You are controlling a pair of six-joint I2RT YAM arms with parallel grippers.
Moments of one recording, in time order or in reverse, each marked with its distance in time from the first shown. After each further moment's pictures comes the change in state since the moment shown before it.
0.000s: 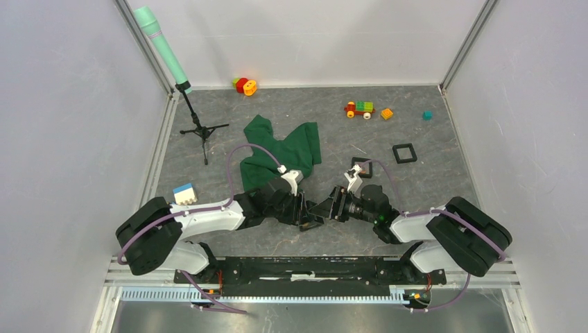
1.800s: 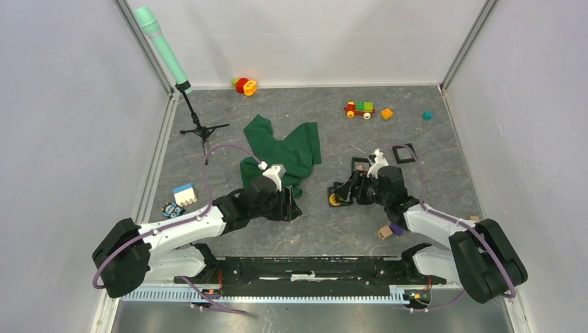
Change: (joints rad) left arm 0.042 -0.232 -0.039 -0.135 -0.109 -0.056; right arm -0.289 -0.181 0.111 -0.492 0.069 -0.355
